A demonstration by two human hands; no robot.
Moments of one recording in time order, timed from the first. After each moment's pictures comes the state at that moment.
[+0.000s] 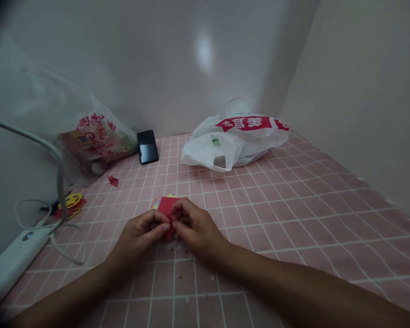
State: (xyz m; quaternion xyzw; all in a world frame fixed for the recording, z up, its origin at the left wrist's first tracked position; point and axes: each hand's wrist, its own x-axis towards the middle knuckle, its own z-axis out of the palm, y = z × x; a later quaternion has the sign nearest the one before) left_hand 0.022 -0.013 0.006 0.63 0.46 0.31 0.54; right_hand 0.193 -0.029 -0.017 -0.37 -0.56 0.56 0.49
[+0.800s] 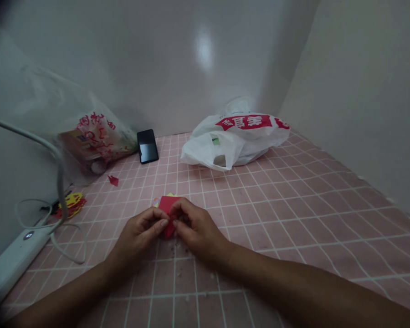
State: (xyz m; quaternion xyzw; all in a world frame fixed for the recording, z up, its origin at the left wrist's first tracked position) left_hand 0.021 -0.013 0.006 0.65 0.45 0.31 0.53; right_hand 0.194 -0.031 -0.013 -0.37 -0.59 0.53 0.48
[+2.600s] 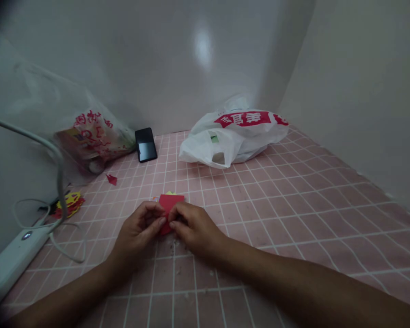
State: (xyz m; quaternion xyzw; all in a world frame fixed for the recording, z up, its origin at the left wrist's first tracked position) left_hand 0.024 -0.018 0.002 0.63 0.44 0.38 0.52; right_hand 0.198 -0.027 -0.010 -0.42 -0.66 0.47 0.40
